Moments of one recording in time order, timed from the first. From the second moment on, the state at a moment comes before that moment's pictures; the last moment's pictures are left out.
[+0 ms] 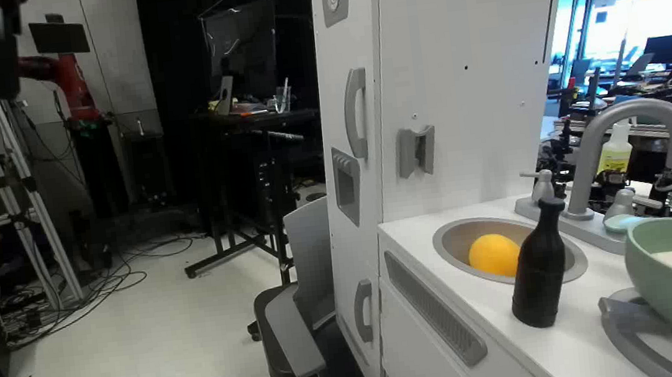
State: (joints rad) arm -0.05 -0.31 -0.02 -2.28 0.05 1.75 0.17
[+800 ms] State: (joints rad) arm -0.05 -0.28 -0.01 -2.26 0.04 1.87 0.28
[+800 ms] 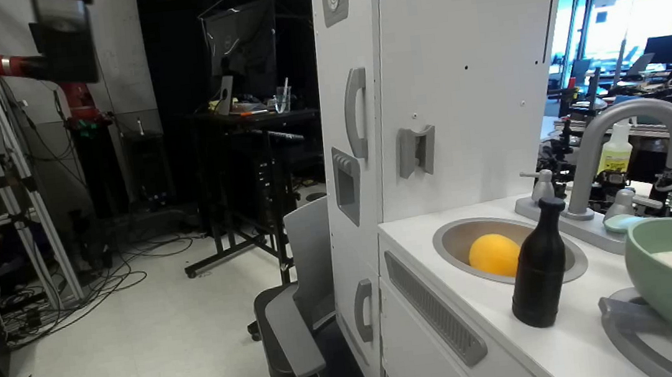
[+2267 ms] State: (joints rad) arm 0.19 0.46 -0.06 -1.67 -0.67 2.23 1.05
